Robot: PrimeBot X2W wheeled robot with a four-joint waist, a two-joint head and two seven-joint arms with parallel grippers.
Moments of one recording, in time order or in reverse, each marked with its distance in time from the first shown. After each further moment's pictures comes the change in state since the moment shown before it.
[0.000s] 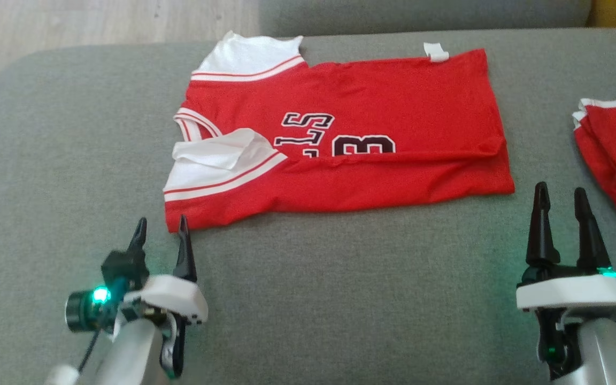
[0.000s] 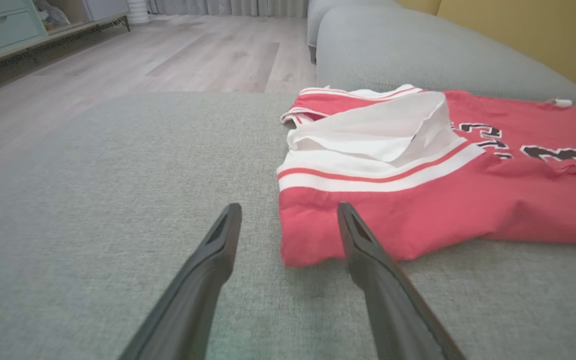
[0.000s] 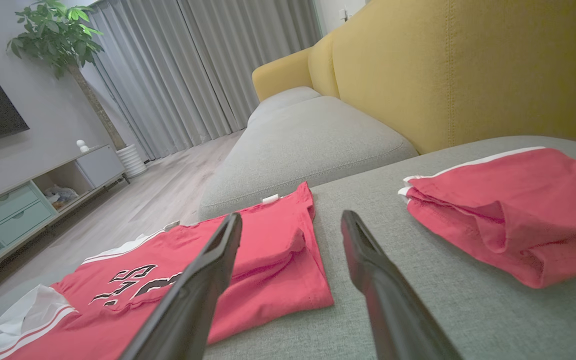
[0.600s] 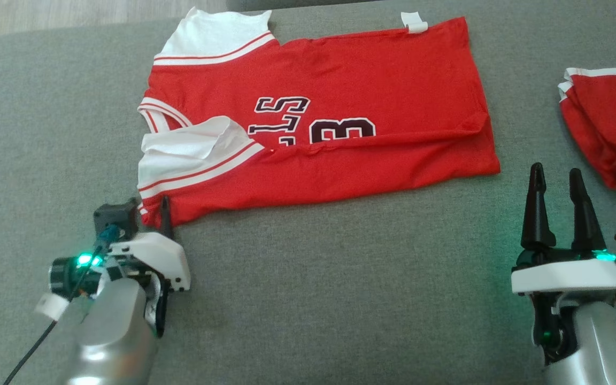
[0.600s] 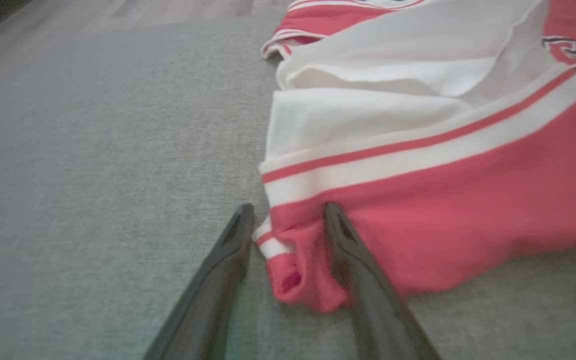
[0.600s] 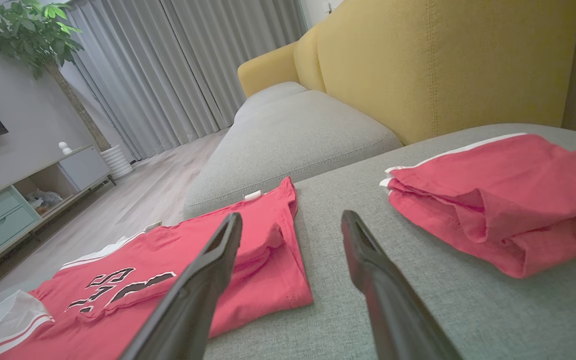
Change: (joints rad) left arm -0.259 0.033 -0.021 0.336 0.000 -0.035 0.121; right arm -0.054 0.000 0.023 0.000 0.022 0.000 0.000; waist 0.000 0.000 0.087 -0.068
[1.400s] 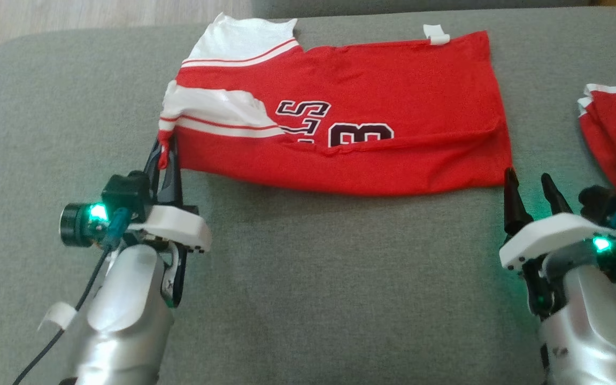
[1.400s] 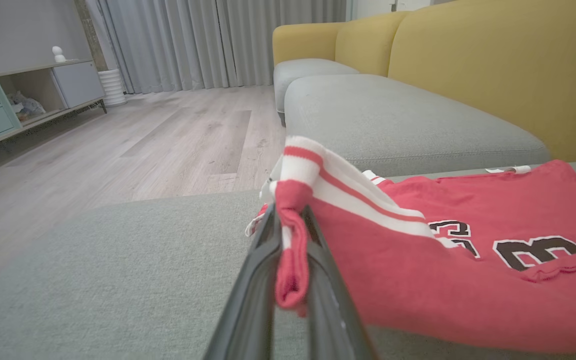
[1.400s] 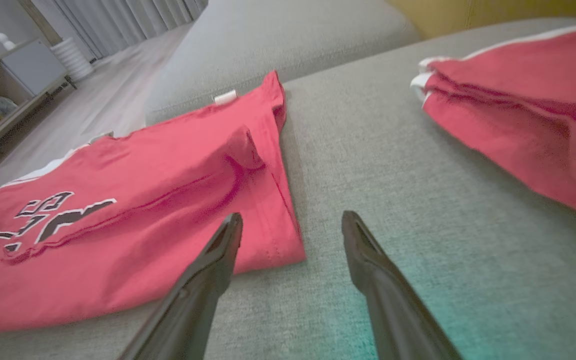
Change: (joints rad) left arm -0.002 -0.009 -0.046 -0.244 0.029 0.018 -0.172; right arm -0.208 -0.001 -0.072 0.343 -0.116 0.000 0.214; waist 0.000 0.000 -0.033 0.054
